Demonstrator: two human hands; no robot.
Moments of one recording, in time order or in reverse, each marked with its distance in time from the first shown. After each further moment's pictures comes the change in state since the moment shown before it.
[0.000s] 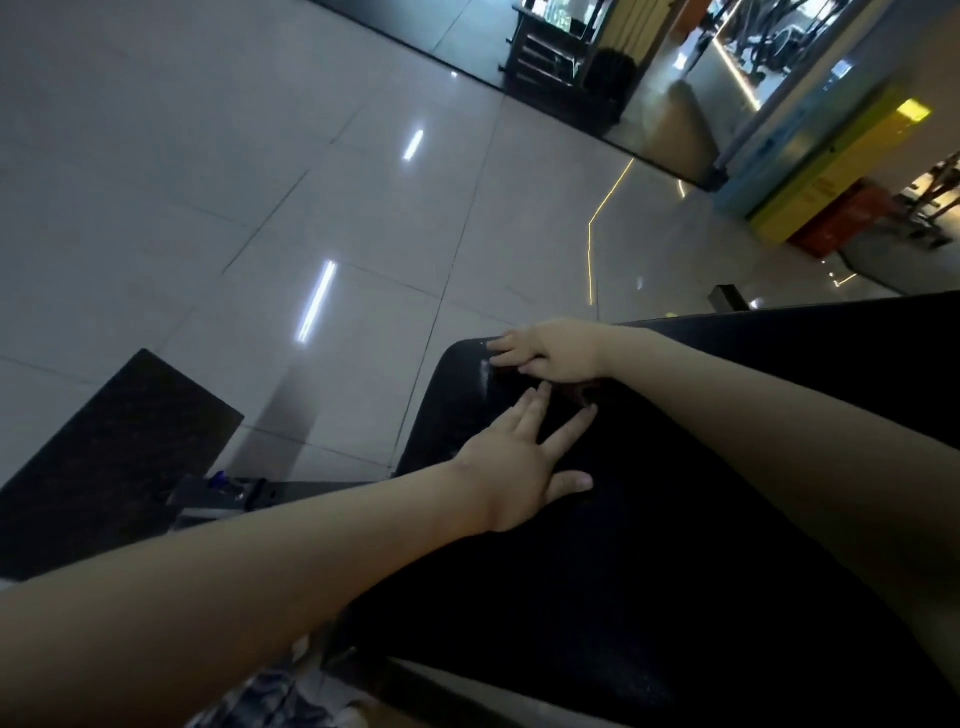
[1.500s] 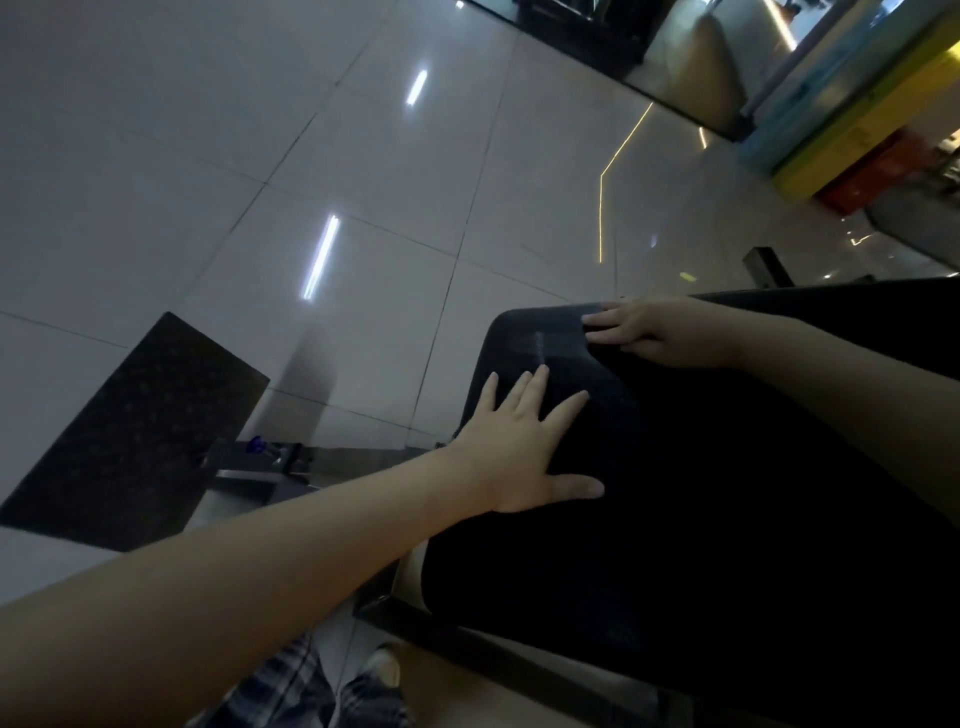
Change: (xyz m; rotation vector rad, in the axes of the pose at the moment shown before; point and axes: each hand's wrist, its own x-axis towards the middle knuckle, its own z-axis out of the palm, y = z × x) left_hand -0.030 -0.051 0.002 0.024 -0.014 -0.005; right_hand -0.040 0.004 -0.004 0.053 -0.009 0.124
